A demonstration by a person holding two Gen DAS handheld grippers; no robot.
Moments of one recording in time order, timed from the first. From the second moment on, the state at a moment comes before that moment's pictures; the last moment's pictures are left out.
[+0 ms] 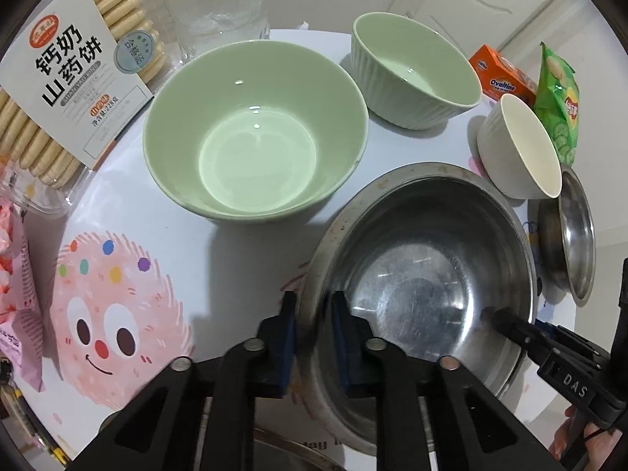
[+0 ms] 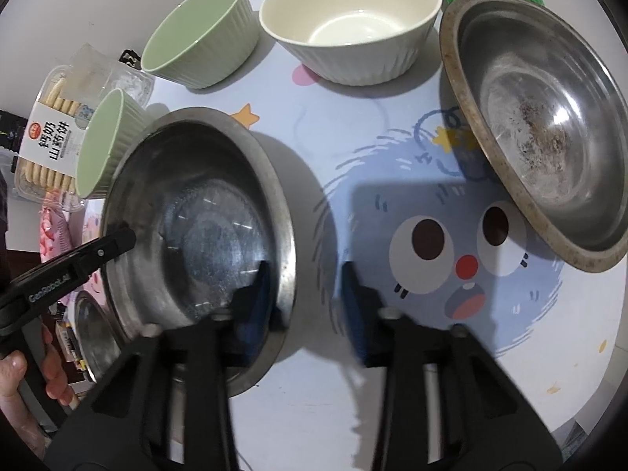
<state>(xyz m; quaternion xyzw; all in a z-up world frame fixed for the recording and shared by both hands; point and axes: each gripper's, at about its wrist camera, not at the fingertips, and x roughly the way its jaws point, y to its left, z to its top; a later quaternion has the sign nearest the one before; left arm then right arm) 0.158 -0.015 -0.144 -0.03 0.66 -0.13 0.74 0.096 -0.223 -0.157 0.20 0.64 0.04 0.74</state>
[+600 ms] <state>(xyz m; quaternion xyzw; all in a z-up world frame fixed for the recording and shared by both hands) 0.126 -0.007 -0.101 -0.04 0.64 -0.12 0.76 0.085 -0.214 -0.122 0.18 0.62 0.05 0.76</state>
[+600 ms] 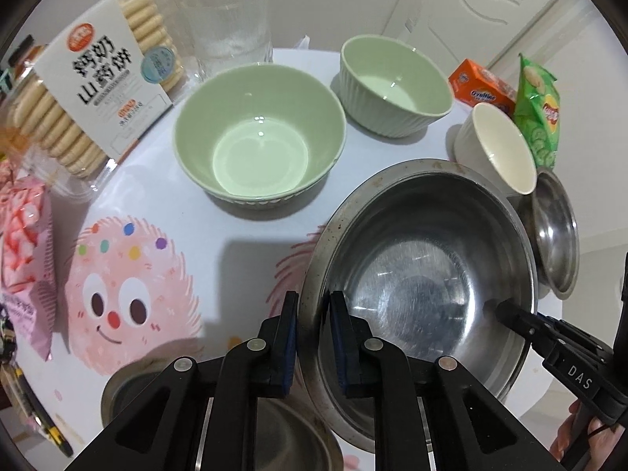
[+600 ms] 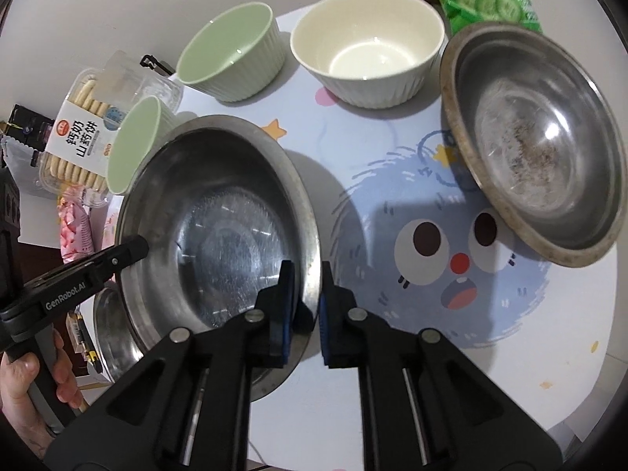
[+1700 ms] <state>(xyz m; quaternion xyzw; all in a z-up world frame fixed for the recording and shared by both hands) 0.021 0.157 -0.098 -0.10 0.64 -0.01 0.76 0.029 -0.055 -0.100 0.08 0.64 0.18 0.74</state>
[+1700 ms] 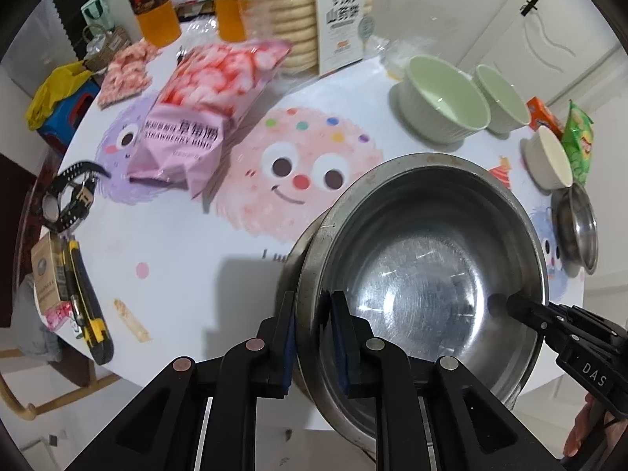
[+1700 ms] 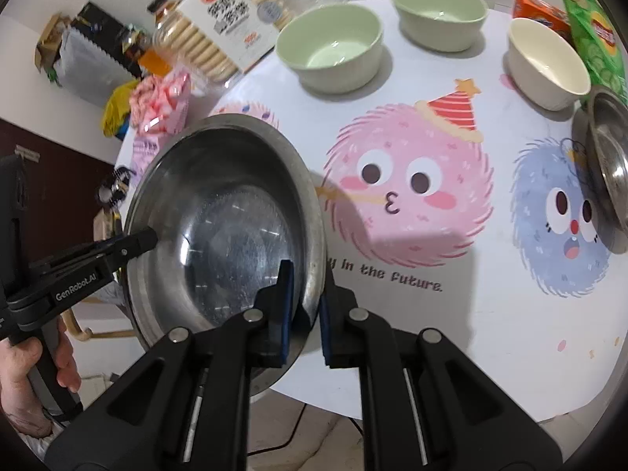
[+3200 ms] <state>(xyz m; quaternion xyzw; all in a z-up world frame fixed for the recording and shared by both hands) 0.016 0.167 -0.141 -0.10 0.67 0.02 0.74 0.029 -0.026 -0.120 -0.04 0.66 0.15 0.74</state>
